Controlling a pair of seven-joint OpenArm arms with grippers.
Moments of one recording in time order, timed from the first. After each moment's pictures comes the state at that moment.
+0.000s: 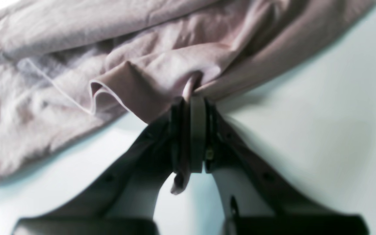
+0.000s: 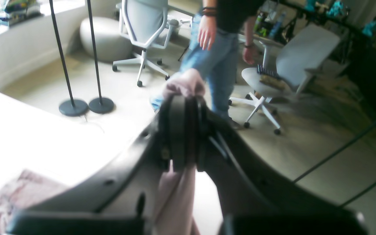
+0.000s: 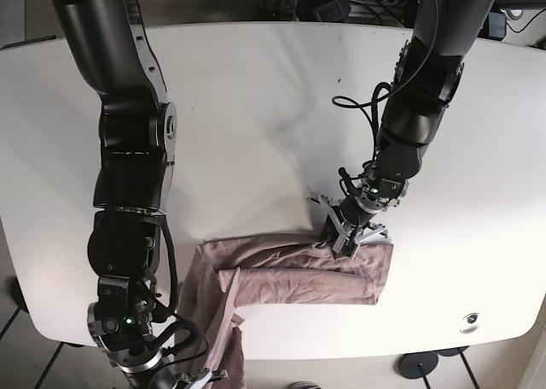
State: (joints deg) left arm -32.1 -7.9 25.4 29.8 -9.3 -15.4 -3.4; right arm 51.6 0.4 3.7 76.4 -5.1 17.9 -31.1
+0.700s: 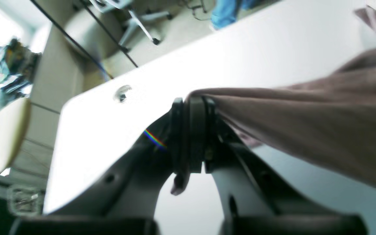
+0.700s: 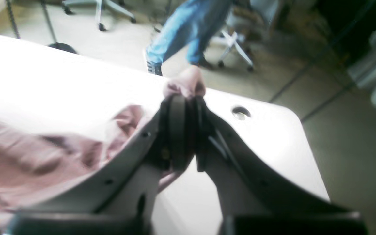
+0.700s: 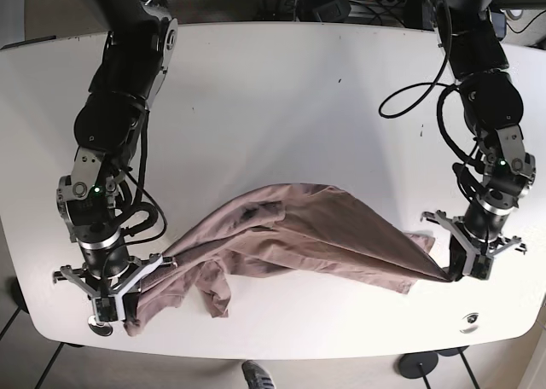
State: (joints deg) left arm -17.3 -19.8 -14.6 99.4 -7.1 -27.1 38.1; right arm 24.3 3.4 12.0 105.3 -5.1 19.3 -44.8
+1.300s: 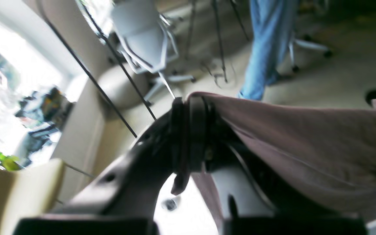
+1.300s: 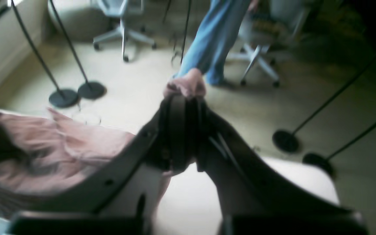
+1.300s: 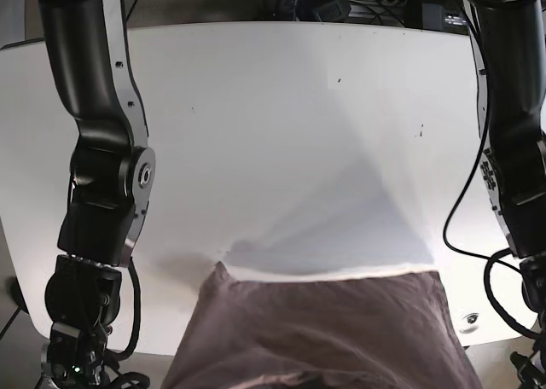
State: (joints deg) left arm -69.8 -23.4 -1.7 55.5 -6.6 -26.9 30.6; right arm 64.7 3.8 12.4 61.3 -5.3 19.0 -37.7
